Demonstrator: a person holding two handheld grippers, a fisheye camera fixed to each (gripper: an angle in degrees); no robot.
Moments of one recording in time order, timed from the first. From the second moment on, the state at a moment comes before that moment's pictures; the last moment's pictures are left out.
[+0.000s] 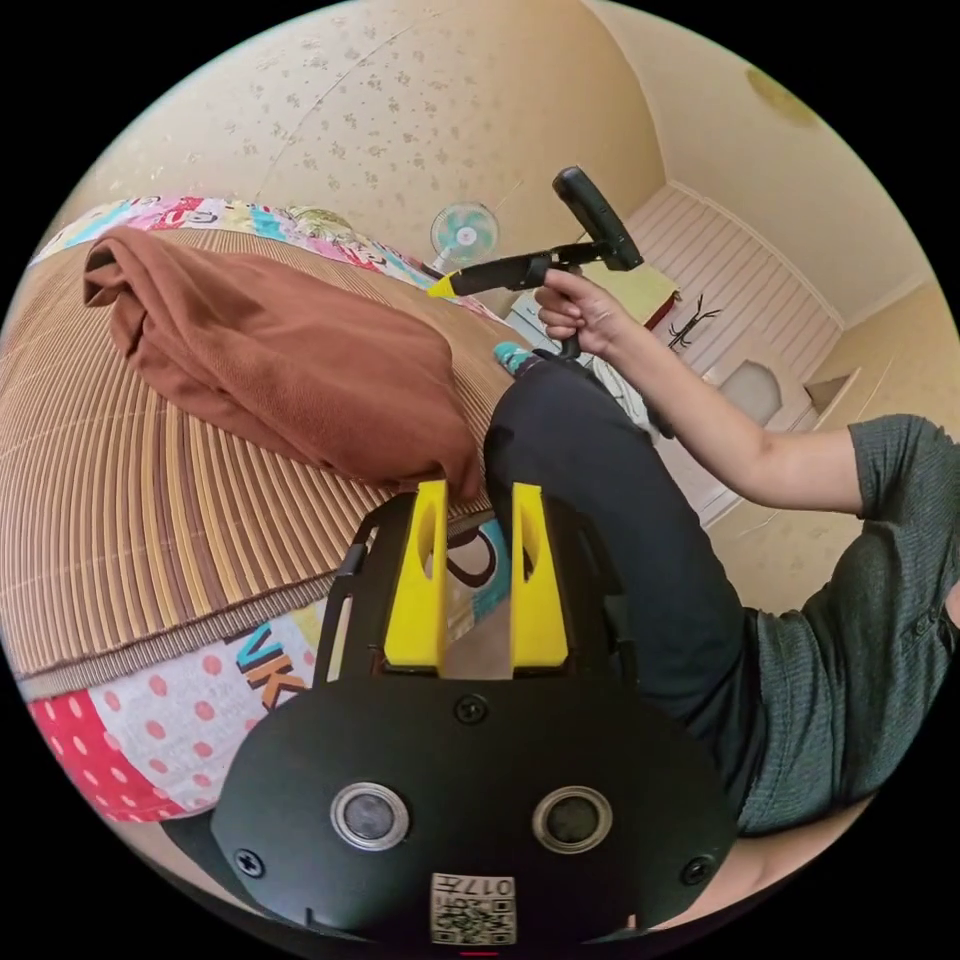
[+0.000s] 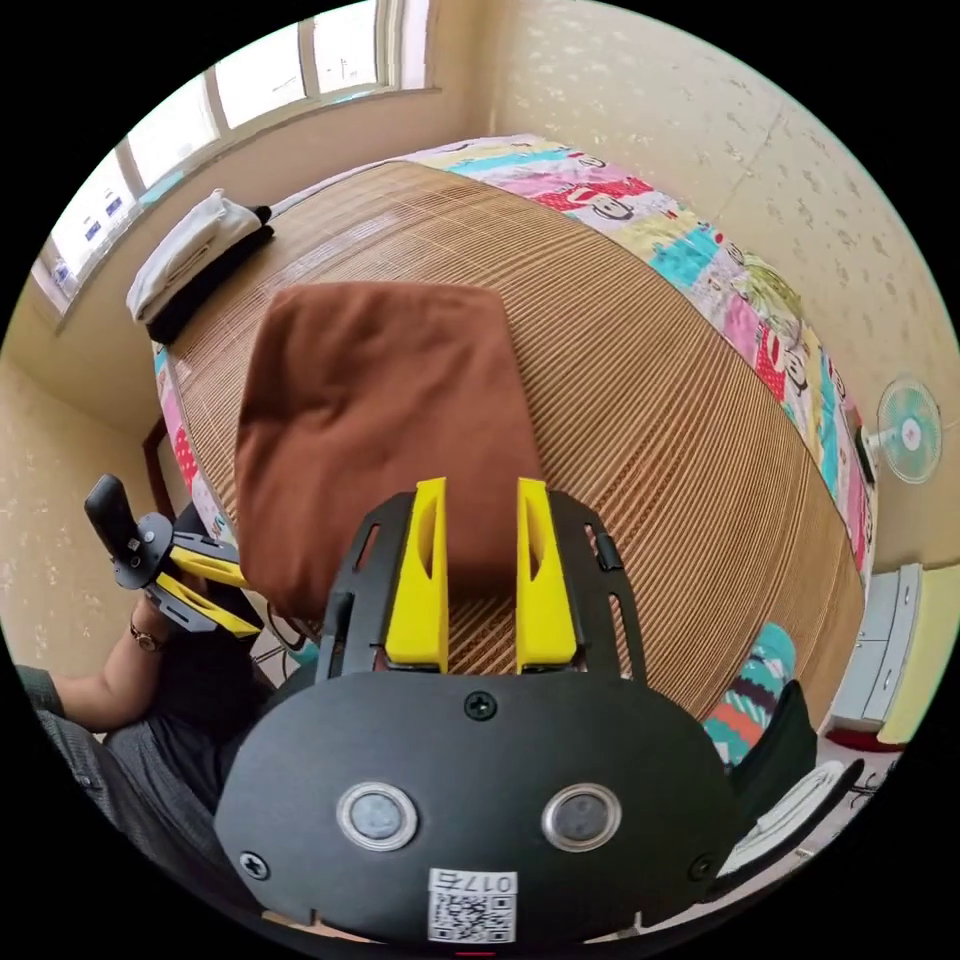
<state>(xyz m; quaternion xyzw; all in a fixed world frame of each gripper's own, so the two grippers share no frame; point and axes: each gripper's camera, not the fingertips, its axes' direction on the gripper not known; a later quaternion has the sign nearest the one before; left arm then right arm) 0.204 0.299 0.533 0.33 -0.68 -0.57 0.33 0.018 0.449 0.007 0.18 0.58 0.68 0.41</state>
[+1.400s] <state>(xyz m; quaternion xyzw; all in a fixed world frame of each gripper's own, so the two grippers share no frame) 0.248 0.324 0.523 0.44 -0.74 -0.50 0.11 -0.067 0.370 0.064 0.18 0.61 0.58 0.51</state>
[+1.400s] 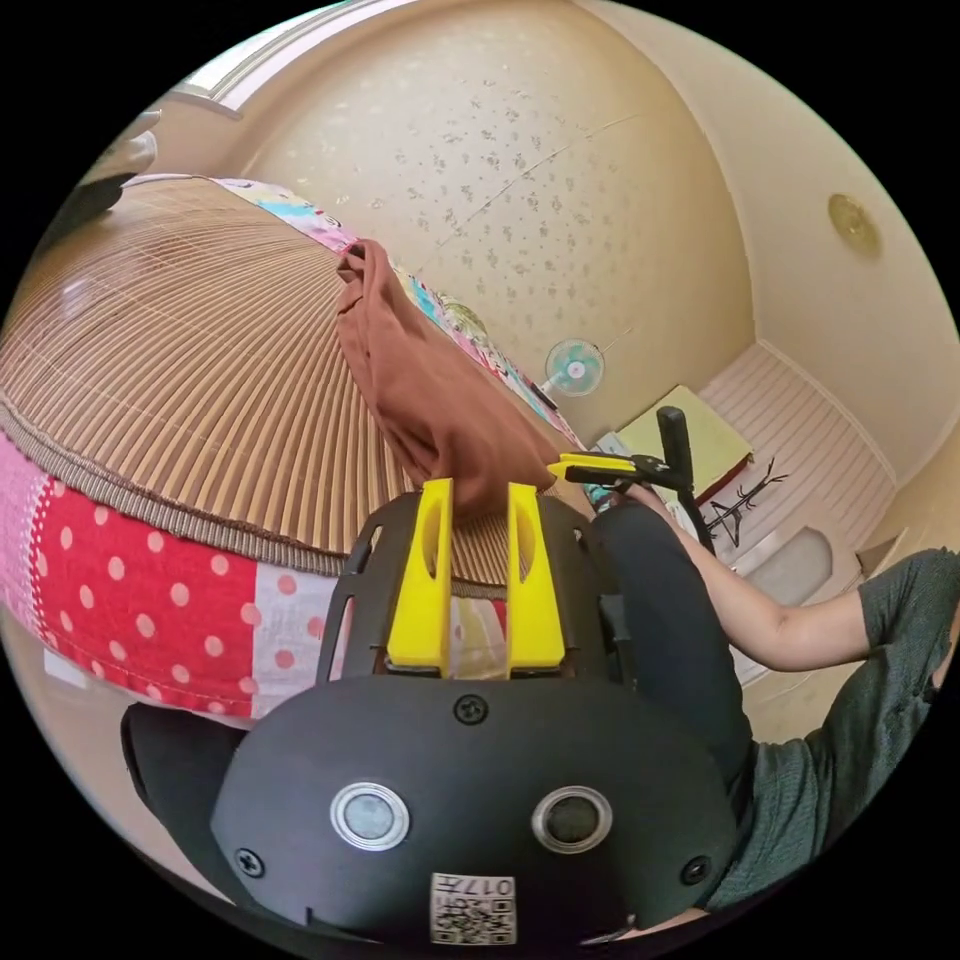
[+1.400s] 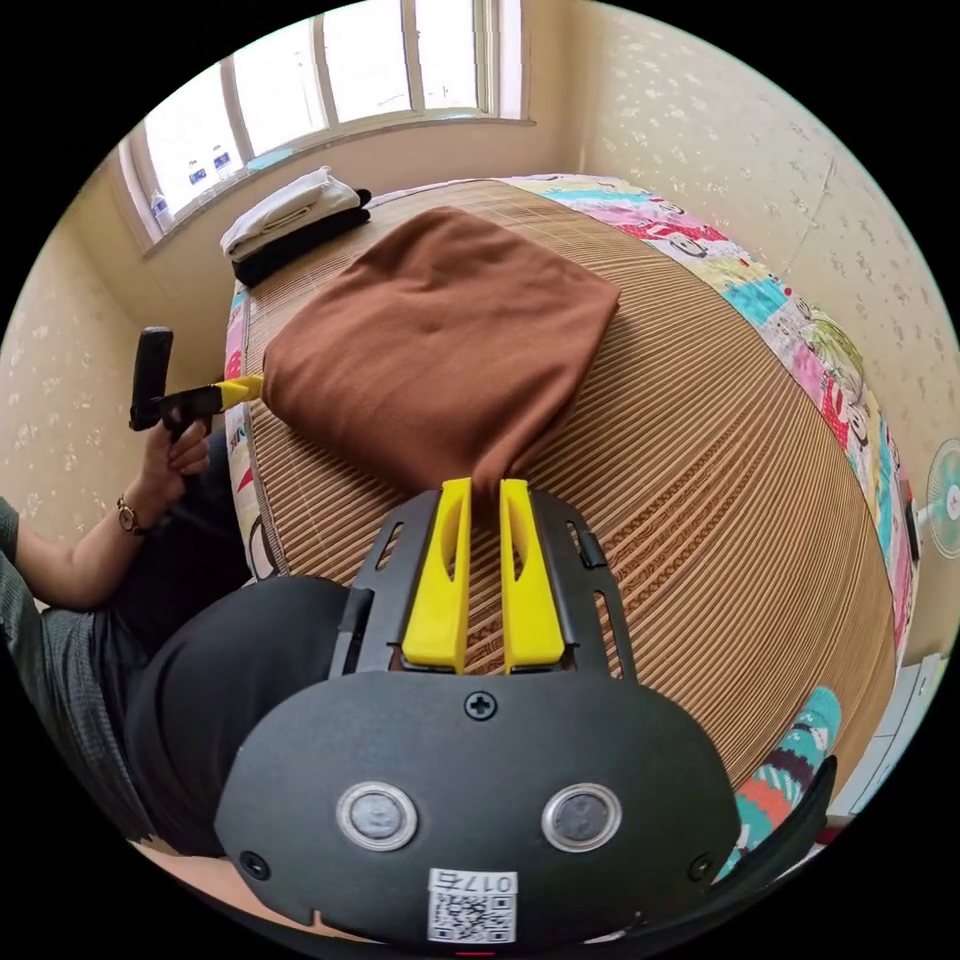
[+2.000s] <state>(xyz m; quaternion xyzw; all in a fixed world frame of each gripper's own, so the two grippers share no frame) 0.208 0.304 0.561 0.40 -0.77 -0.50 0.02 -0.132 0.342 0.018 0.23 0.63 0.59 0.45</state>
